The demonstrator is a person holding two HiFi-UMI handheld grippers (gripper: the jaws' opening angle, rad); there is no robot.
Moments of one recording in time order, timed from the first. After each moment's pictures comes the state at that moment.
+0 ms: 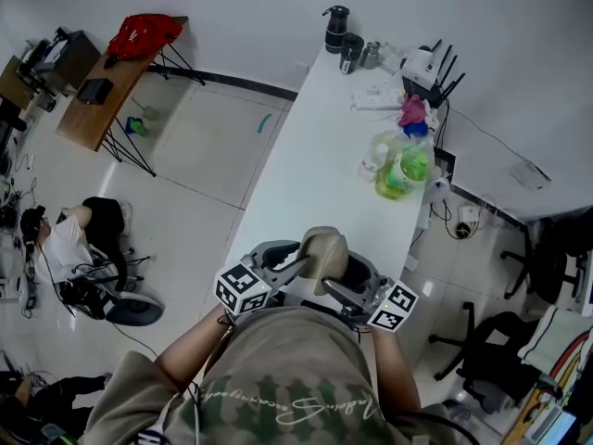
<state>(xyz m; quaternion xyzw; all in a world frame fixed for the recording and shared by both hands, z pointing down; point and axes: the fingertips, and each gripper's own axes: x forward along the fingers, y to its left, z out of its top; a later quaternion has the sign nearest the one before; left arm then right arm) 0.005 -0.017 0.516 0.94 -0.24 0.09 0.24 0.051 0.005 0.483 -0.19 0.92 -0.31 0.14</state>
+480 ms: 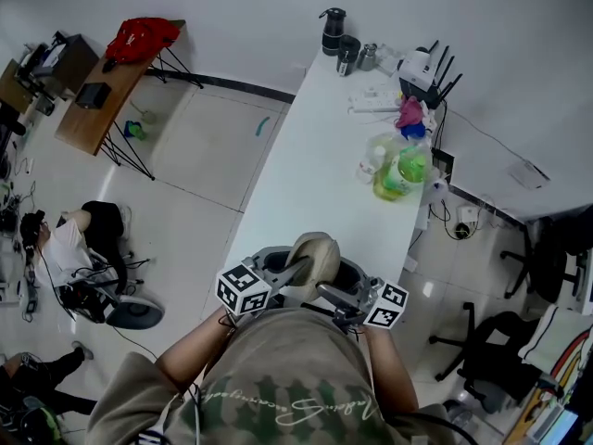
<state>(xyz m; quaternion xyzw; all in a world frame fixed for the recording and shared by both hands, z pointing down) 0.008 -0.018 0.525 0.92 -0.23 0.09 0.29 0.041 0.009 0.491 -0.15 0.90 -0.37 0.19</state>
